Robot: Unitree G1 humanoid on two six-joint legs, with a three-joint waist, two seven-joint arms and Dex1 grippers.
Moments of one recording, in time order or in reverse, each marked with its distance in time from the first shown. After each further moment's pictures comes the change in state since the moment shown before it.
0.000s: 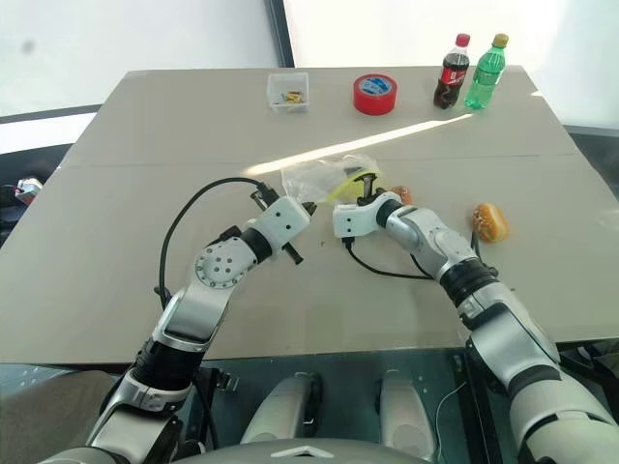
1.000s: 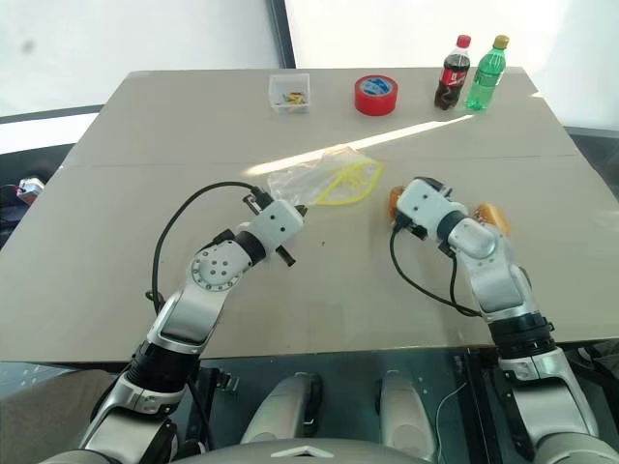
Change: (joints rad) left arm 0.021 0.029 0.007 0.019 0.018 0.003 0.027; right arm 0.357 -0.023 -0.459 -0.590 0.521 0.644 0.343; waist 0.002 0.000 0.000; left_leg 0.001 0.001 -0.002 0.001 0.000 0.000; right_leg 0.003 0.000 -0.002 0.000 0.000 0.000
